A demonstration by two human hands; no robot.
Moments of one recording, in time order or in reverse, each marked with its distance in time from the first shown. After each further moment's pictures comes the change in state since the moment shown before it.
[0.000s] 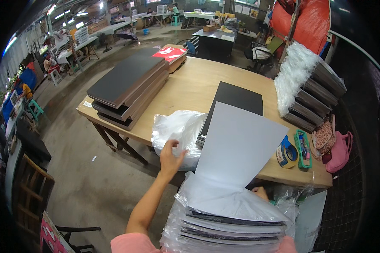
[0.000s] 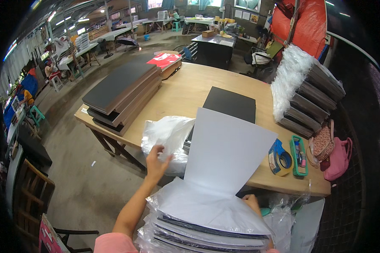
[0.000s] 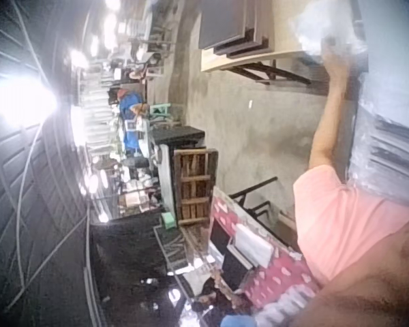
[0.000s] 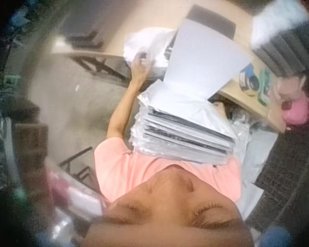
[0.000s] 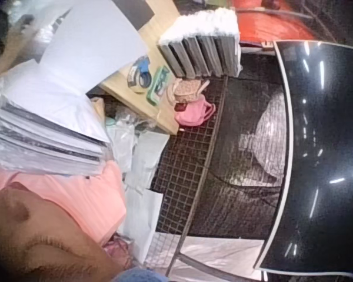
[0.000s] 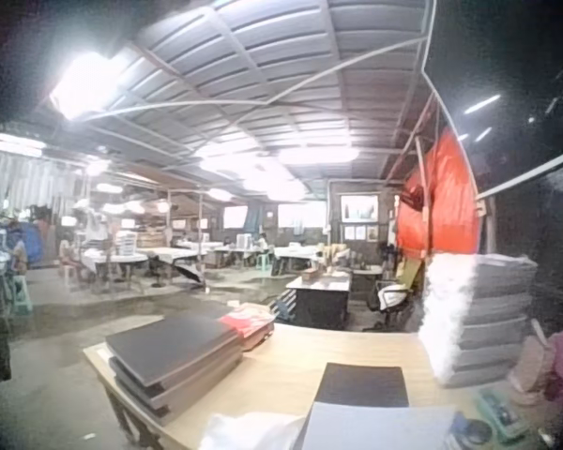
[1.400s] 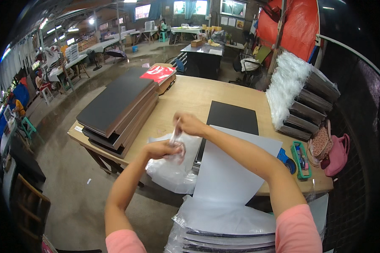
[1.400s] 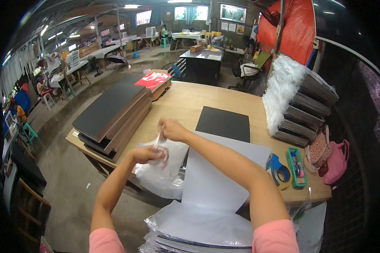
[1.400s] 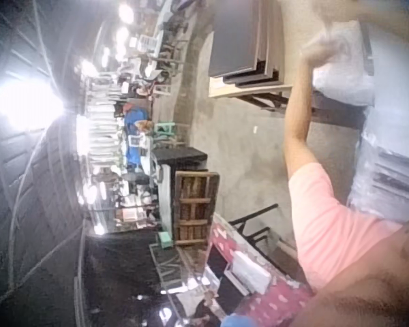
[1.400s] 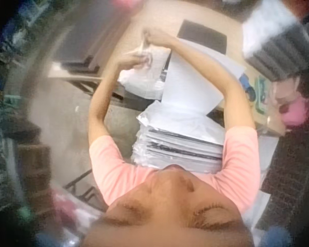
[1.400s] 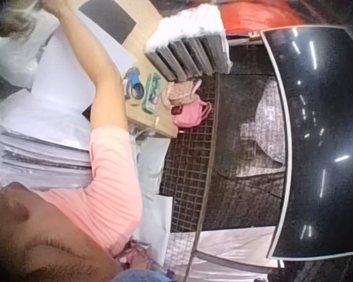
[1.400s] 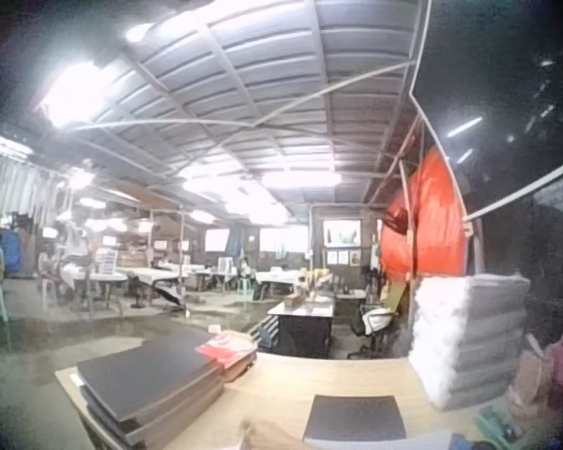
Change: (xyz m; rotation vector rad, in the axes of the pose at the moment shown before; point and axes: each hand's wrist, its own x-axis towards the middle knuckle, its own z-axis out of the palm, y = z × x) left_hand 0.175 -0.041 -0.012 -0.831 -1.247 -0.530; right_hand 0.211 -0.468 -0.037 0.122 -0.232 -0.888
